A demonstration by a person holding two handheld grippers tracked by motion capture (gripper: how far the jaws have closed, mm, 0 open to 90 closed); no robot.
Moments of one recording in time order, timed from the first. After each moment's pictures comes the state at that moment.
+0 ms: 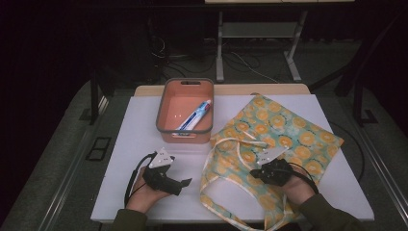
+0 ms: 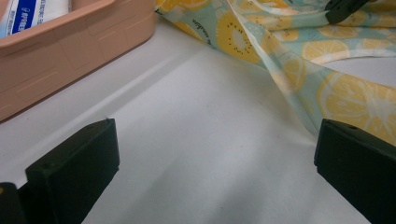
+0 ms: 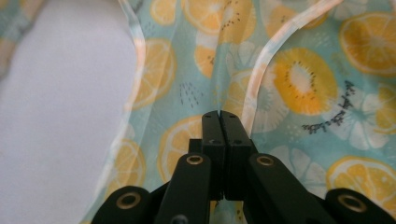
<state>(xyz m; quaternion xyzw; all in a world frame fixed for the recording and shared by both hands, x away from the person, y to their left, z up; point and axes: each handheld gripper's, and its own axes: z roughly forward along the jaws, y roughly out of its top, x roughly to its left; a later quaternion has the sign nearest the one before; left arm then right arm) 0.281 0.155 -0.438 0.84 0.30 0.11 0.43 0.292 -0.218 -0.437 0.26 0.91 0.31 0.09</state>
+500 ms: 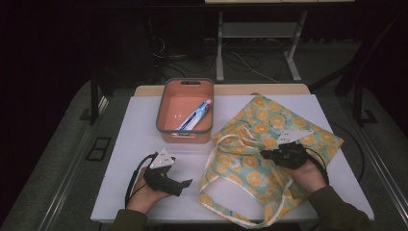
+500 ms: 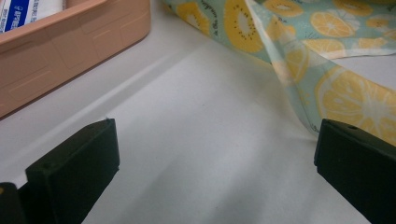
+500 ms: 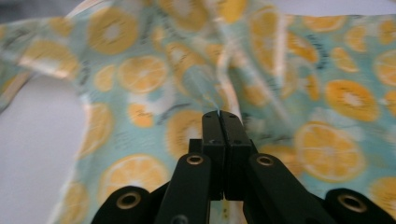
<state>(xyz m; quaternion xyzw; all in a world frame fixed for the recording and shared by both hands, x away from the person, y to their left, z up) 0.279 0.153 -0.438 0.84 0.30 0.11 0.43 0.319 -0.259 -0.406 0.31 0.86 0.39 0.12</state>
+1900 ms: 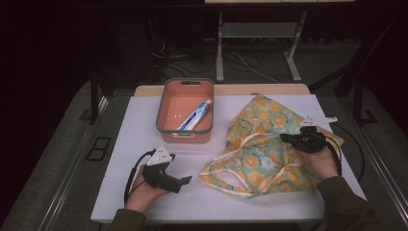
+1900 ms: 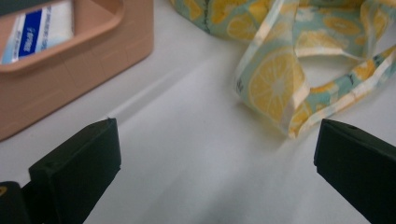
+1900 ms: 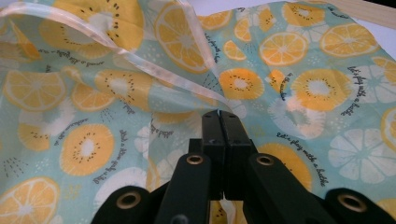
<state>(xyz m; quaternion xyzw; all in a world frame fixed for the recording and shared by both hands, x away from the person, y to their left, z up) 0.285 0.156 -0.427 0.83 0.30 0.11 0.45 0.357 -0.321 -0.410 0.41 0.80 0.40 0.15</state>
